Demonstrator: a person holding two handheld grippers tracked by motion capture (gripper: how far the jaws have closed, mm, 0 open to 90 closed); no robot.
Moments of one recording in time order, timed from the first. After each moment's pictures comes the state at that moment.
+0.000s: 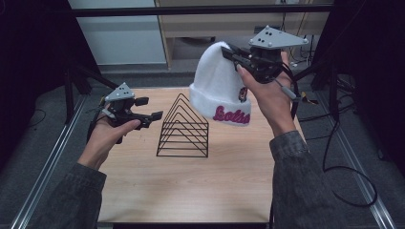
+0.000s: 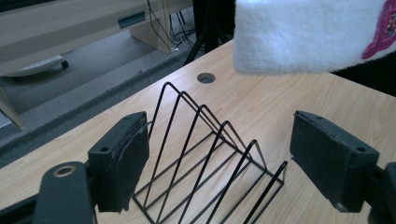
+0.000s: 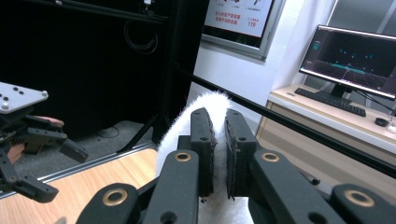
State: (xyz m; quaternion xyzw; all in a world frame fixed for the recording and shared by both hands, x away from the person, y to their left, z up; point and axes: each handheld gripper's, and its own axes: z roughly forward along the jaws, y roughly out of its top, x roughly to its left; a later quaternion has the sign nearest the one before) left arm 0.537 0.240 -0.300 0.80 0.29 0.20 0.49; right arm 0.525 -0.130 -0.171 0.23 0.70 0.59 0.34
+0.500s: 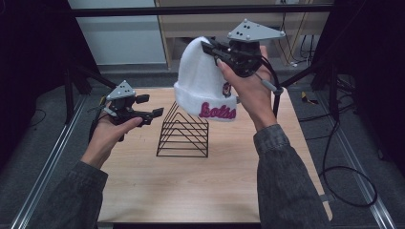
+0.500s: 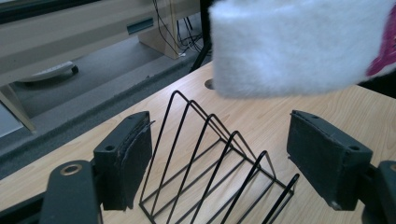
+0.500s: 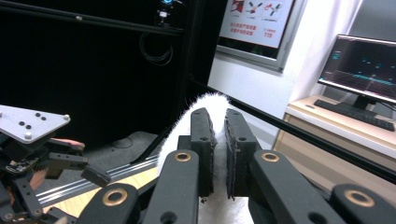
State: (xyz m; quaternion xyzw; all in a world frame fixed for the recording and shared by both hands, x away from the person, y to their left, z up) left arm 0.540 0.237 -0.297 0.79 0.29 0.21 0.49; right arm 0.537 -0.091 -0.164 0.21 0.70 0.61 0.32
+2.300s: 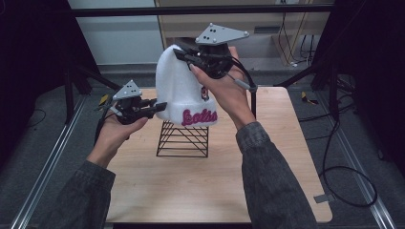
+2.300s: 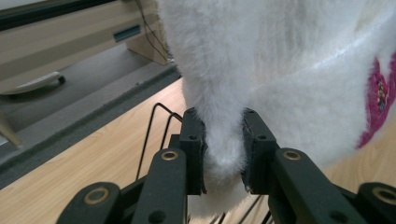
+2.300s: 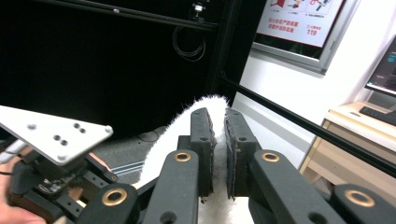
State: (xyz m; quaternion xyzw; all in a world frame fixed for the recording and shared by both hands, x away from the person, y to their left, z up) left arm 0.544 0.224 -0.297 0.79 0.28 0.21 0.51; right arm 0.549 -0.041 -0.173 0.17 0.72 0.61 0.28
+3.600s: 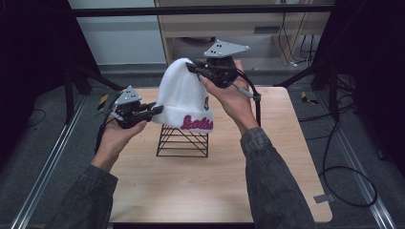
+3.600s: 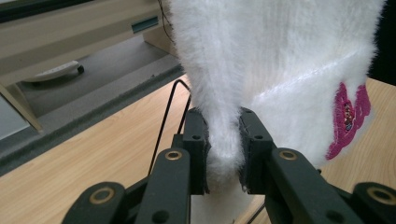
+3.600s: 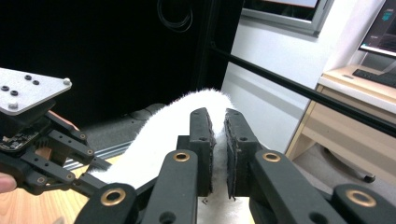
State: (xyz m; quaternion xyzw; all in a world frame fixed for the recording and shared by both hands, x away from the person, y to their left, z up) left arm 0.547 0.231 -0.324 0.79 0.30 0.22 0.48; right arm 0.571 -0.056 -0.220 0.21 0.74 0.58 0.27
